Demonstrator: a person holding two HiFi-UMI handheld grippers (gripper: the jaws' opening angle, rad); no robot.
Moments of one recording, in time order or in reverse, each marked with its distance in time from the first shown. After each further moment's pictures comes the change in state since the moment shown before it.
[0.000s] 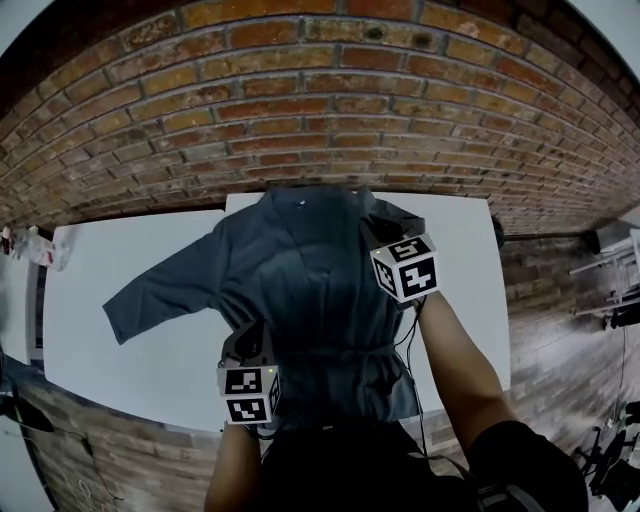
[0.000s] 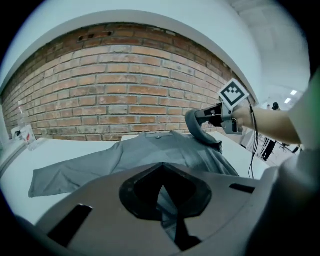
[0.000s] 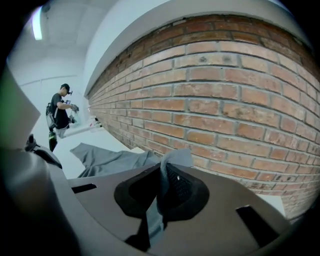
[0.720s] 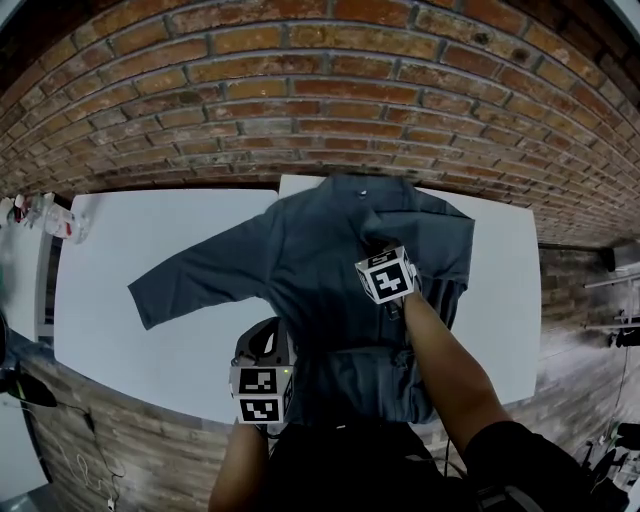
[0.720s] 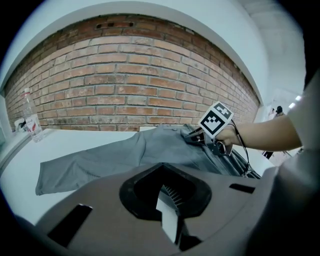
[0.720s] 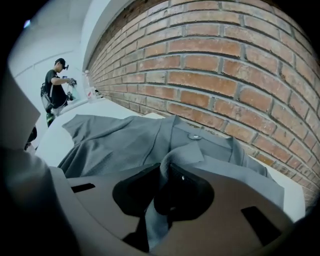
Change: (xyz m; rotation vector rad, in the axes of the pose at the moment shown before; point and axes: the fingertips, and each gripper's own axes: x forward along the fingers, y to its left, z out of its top) left arm -0.011 0.086 -0.032 -0.049 0.047 0.009; right arm 0.128 0.109 -0.095 -0.071 0.295 0.022
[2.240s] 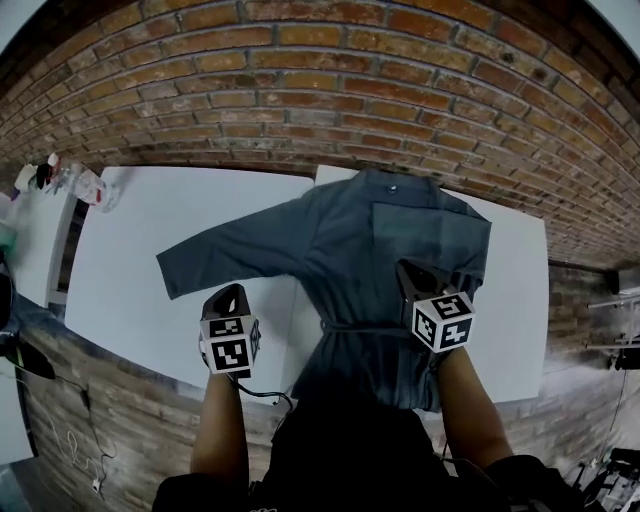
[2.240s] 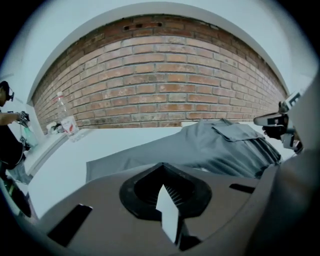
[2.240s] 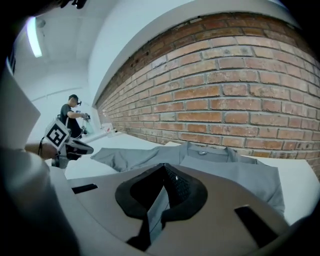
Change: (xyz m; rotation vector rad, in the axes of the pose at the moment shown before) left arm -0.036 0.145 -0.024 -0.035 0.056 0.287; right arm -0.138 0.047 0.012 0.159 -0.320 0.106
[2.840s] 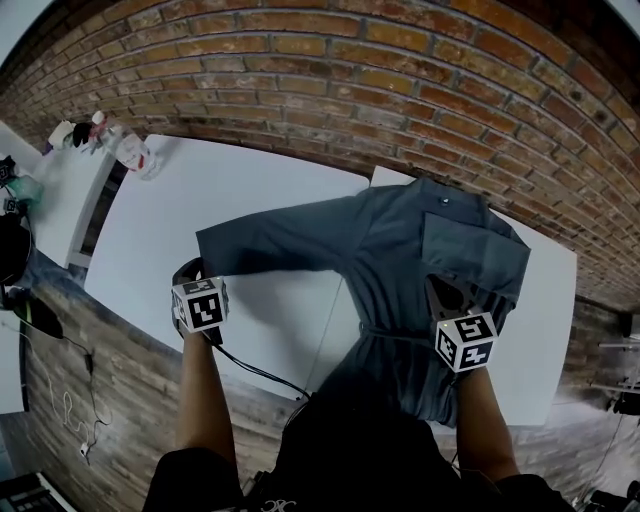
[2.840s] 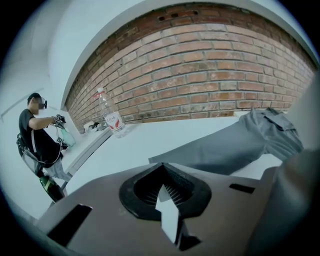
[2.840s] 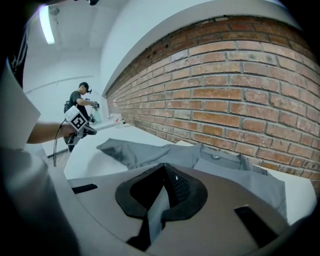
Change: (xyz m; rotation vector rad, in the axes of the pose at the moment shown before) left arm -0.007 0.193 -0.027 -0.058 0.080 0.360; right arm 0.019 0.045 0.001 -0.142 0.040 0.053
